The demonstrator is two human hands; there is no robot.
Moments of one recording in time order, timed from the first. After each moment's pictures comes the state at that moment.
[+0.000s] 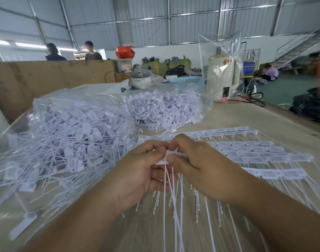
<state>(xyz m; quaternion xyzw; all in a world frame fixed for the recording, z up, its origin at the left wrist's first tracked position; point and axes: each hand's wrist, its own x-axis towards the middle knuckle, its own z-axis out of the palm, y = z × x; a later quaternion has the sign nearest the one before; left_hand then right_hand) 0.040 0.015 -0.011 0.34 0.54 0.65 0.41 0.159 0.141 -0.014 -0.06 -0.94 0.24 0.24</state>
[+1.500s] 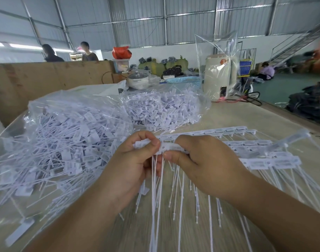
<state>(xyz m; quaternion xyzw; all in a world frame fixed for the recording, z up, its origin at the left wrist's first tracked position) 0.033 0.020 -0.009 0.34 0.50 0.73 0.31 0.162 0.127 0.005 -0.14 -0.94 0.12 0.28</state>
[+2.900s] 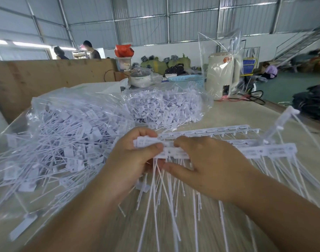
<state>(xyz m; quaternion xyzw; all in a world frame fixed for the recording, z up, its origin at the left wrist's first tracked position) 0.025 0.014 -0.010 0.38 0.60 0.67 0.22 0.170 0.128 0.004 -0.12 -0.97 0.03 0.23</state>
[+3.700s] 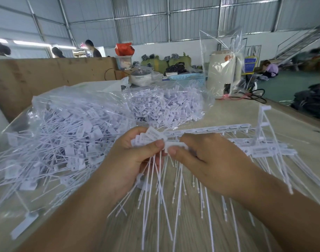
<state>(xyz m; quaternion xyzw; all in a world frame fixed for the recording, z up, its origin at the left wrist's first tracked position) 0.016 0.012 -0.010 0.36 0.54 0.70 0.29 0.168 0.130 0.005 -0.14 -0.95 0.12 0.26</state>
